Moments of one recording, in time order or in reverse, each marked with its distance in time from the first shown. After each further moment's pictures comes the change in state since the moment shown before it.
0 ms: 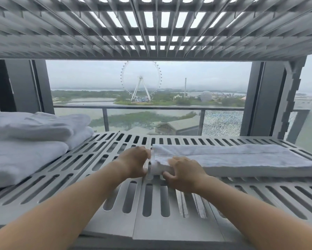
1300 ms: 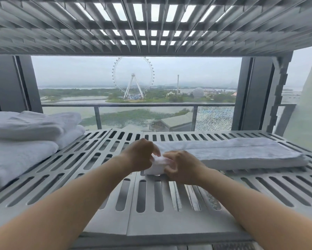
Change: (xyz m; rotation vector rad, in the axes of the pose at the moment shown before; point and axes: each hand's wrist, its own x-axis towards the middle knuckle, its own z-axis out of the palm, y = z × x) left_hand 0.013 0.023 -0.004 -0.154 0.117 0.109; right_hand -0.006 0.014 -0.012 0.181 0.108 -0.173
